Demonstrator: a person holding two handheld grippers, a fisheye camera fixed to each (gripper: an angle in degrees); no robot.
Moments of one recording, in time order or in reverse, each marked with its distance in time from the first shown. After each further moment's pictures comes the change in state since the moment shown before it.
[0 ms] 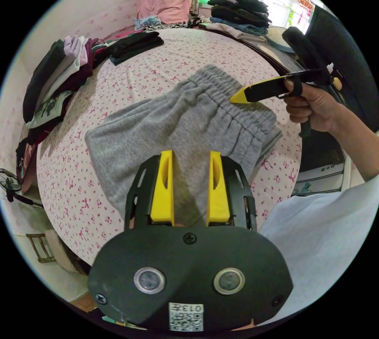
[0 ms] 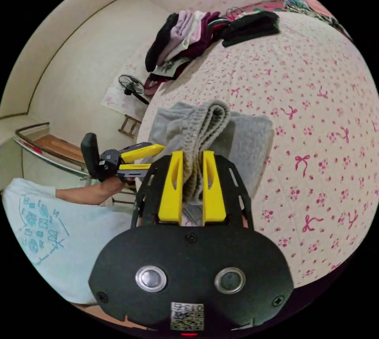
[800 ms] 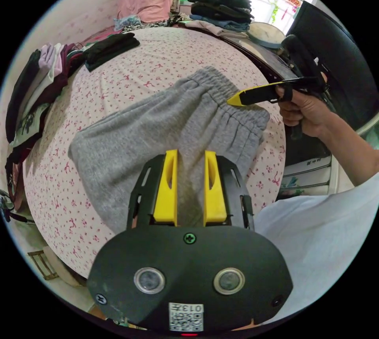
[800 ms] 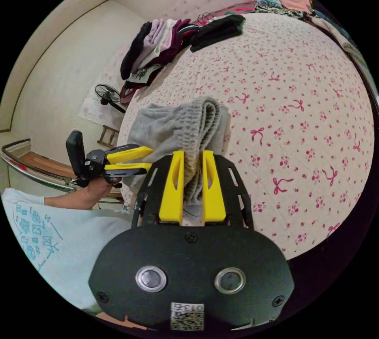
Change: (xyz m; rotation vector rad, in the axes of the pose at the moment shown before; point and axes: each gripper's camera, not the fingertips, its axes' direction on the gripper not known) left arm 0.012 -0.008 0.030 -0.018 0.114 0.077; right arm -0.021 0.068 -0.018 0.047 0.132 0.130
